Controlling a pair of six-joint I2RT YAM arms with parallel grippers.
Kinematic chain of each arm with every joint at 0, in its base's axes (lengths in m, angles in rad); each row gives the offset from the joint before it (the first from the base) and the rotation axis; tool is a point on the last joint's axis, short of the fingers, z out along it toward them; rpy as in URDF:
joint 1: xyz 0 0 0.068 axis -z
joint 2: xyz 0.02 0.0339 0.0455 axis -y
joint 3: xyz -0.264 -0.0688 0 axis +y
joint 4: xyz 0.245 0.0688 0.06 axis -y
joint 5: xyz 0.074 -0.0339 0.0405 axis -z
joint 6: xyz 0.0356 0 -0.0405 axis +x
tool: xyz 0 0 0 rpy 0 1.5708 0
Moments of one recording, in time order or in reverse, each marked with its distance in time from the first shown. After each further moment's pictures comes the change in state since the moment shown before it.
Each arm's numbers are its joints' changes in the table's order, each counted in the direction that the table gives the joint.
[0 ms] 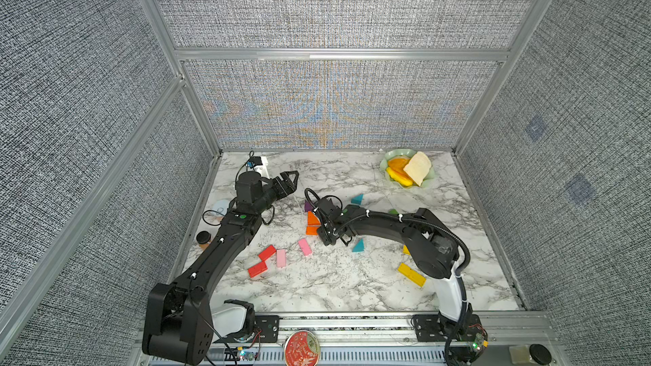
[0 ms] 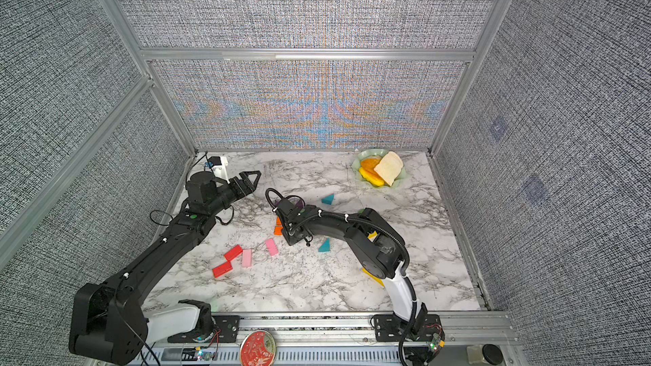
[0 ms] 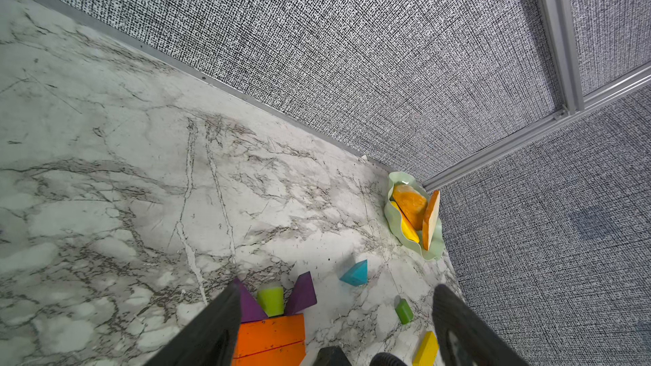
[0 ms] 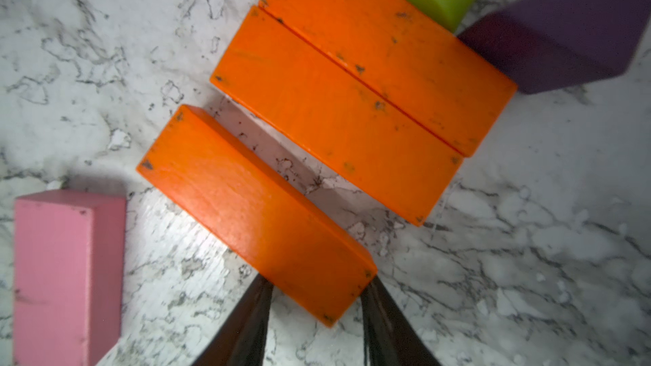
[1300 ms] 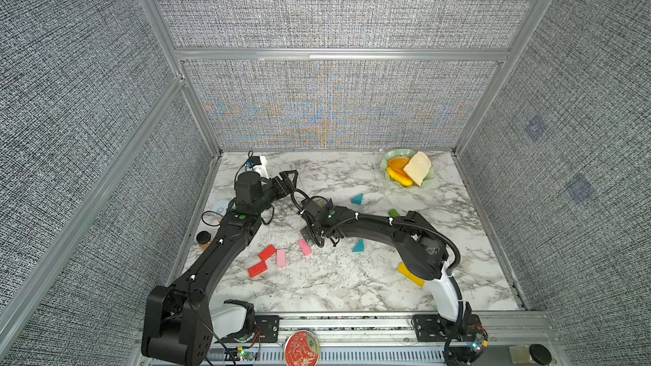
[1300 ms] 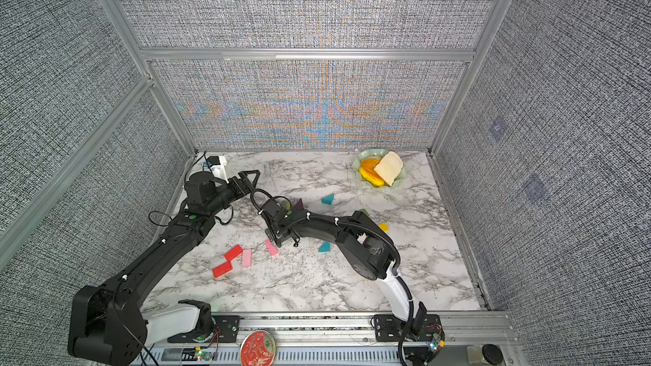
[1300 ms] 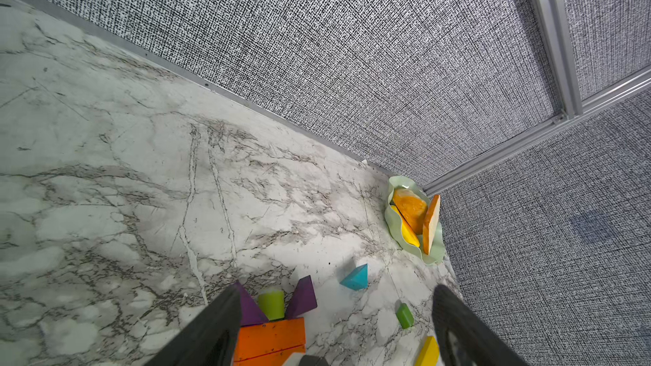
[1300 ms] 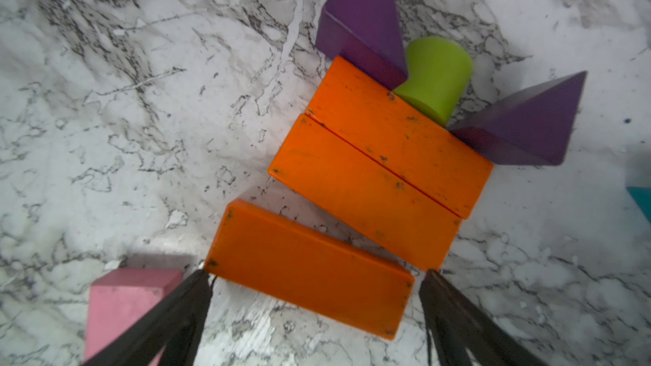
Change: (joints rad) left arm 0.000 0.011 0.000 -0.001 -0.016 0.000; right arm -0.074 -0.074 -0.154 -0.029 0.158 0.052
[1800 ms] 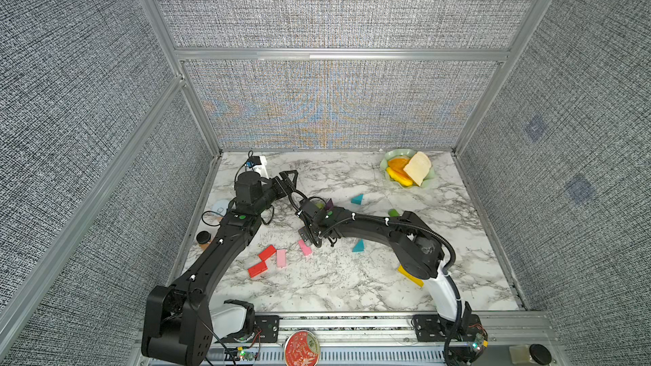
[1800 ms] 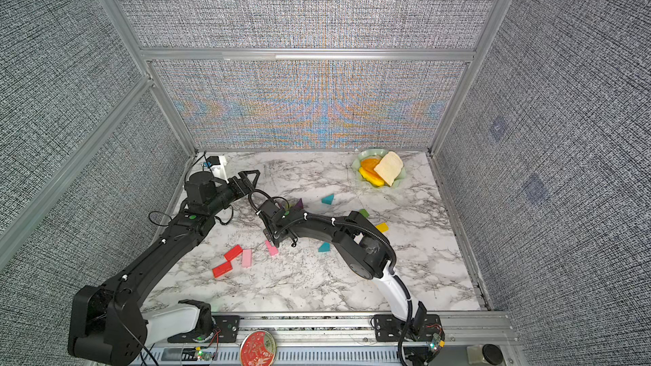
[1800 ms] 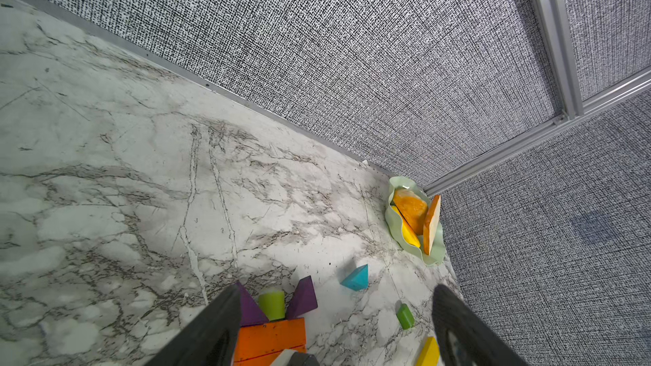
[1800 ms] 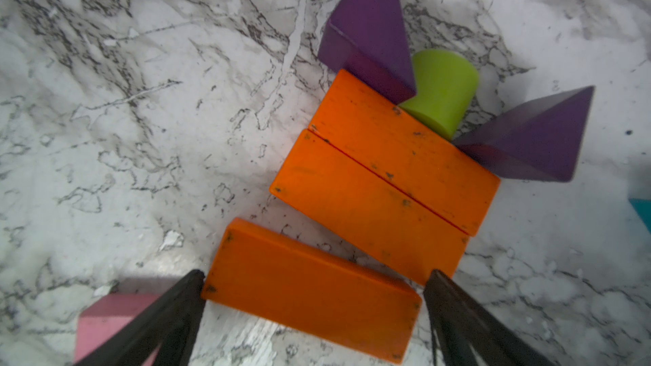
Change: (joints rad) left arm 0.000 0.000 0.000 0.000 0.000 0.000; right arm -0.008 -0.037 -0.035 -0.002 0.029 0.000
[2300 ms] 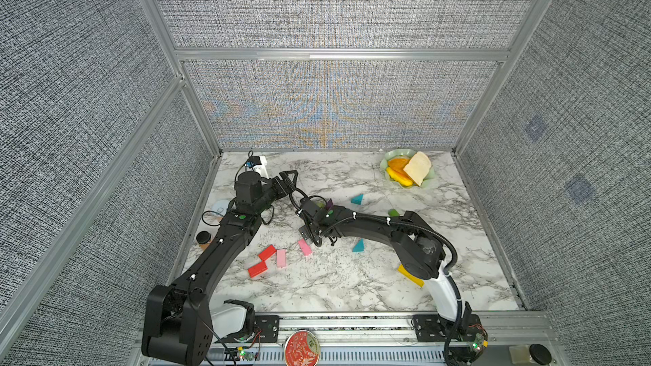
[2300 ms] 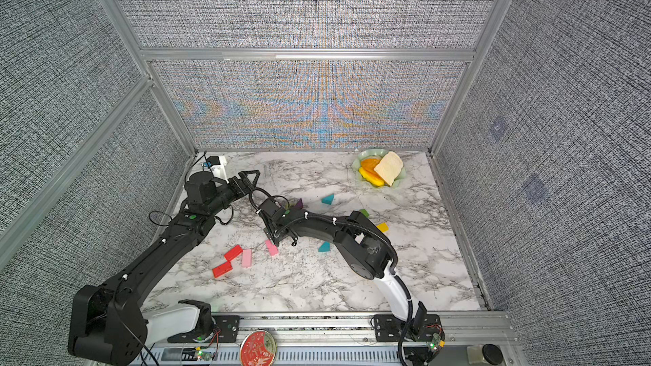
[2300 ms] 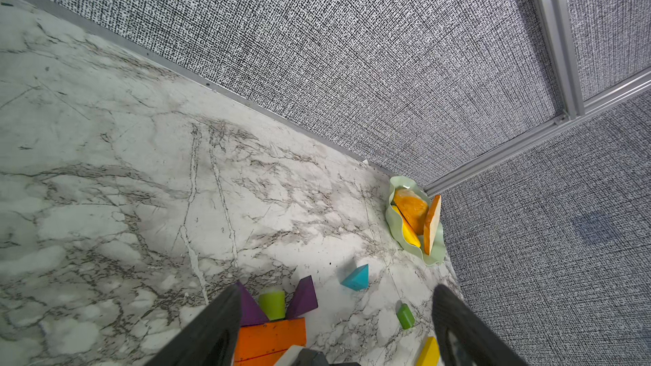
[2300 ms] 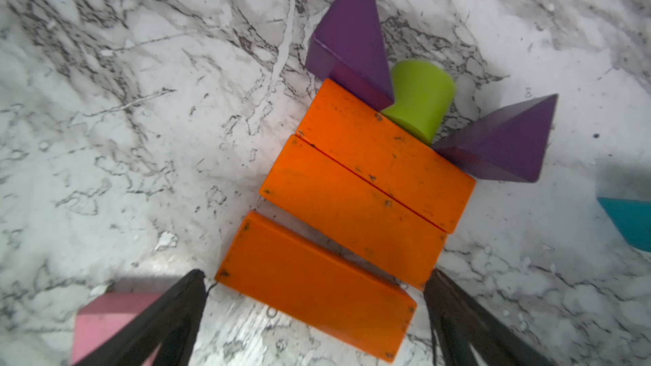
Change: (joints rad) left arm 0.000 -0.003 0.000 0.001 0.000 -0.001; right arm 0.002 0.030 0.003 -0.012 0.004 -0.009
